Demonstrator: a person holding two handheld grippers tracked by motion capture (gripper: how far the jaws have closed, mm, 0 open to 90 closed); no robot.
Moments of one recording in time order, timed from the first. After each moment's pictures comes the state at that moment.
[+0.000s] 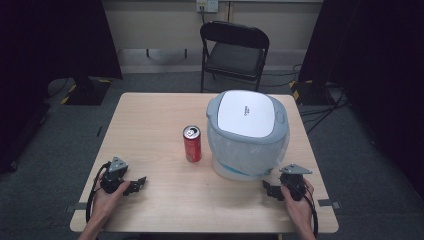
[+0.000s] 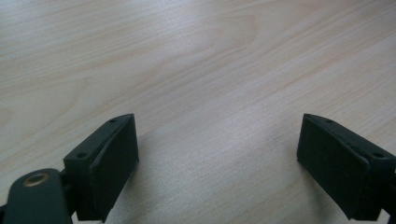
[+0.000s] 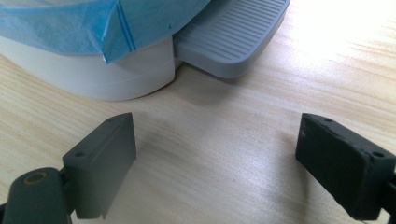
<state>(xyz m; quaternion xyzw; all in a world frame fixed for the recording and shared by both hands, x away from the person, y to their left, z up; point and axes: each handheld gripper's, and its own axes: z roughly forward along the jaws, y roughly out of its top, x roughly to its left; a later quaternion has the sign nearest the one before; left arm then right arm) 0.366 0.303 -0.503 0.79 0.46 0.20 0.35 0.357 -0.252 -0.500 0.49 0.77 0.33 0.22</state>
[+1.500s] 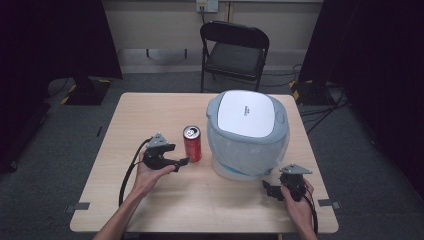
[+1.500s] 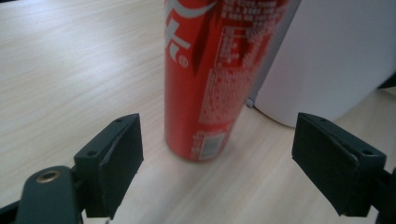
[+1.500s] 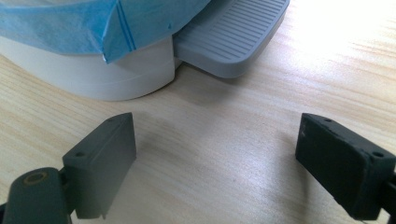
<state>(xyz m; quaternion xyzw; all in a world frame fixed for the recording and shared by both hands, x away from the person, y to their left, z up) 0.428 0.186 -0.454 0.80 0.34 0.13 0.47 0.357 -0.252 -0.500 0.49 0.77 0.33 0.22</state>
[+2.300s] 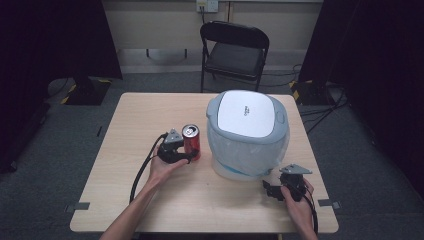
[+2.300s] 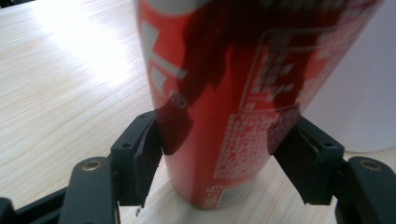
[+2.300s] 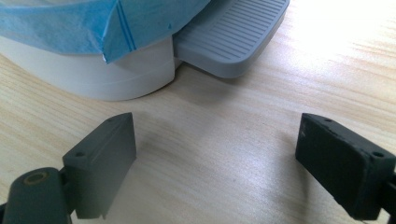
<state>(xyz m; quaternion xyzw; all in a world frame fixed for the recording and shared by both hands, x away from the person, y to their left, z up) 0.457 0.157 -0.473 0.81 0.33 0.16 0.45 0.357 -0.252 -0.500 0.49 0.77 0.33 0.22</state>
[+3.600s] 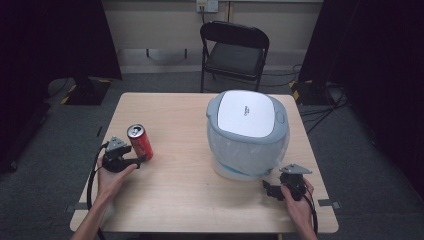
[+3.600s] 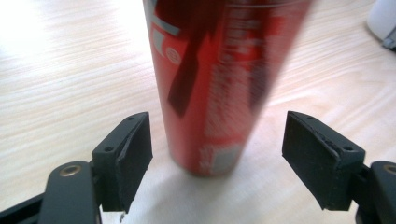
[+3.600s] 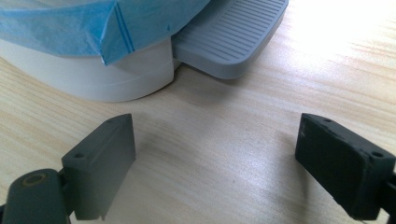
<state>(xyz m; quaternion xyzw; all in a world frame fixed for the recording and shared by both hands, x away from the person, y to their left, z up) 0.407 0.306 -0.469 0.75 0.46 0.22 0.41 0.357 -0.252 -0.500 0.49 0.77 0.33 0.22</state>
